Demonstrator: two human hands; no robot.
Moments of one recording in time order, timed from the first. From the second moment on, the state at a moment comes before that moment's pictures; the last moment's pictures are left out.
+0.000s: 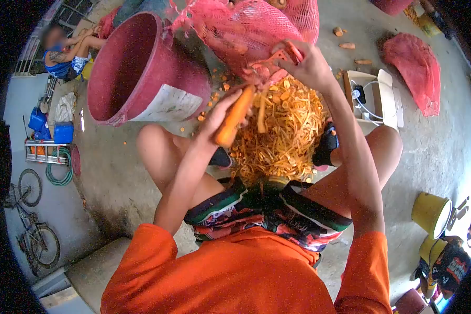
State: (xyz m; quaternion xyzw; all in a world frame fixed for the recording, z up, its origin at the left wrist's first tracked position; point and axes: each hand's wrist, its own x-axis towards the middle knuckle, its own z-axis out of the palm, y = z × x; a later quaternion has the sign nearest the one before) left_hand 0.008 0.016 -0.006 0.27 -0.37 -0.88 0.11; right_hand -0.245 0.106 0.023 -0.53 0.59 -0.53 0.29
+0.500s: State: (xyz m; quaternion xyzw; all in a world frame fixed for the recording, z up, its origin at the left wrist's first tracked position) left_hand -0.007 0.015 -0.011 0.23 -0.27 -0.93 0.13; right_hand -0.190 0.120 0.046 -0.69 0.53 -0.46 0.19
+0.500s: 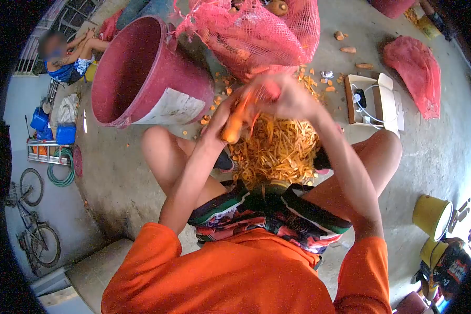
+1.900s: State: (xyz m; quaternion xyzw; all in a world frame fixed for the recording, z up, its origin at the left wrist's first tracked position) left_hand 0.004 0.014 -0.006 0.24 -0.26 -0.92 0.14; right_hand -0.228 0.110 0.037 -0.55 0.58 -0.55 0.24
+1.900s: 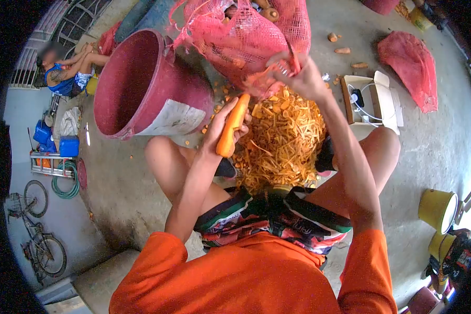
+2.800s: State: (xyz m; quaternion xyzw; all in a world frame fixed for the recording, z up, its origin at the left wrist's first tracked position) left_hand -0.006 0.014 0.002 0.19 -0.27 -0.93 0.16; right_hand -0.166 0.124 0.061 -0.65 0.47 -0.48 0.35
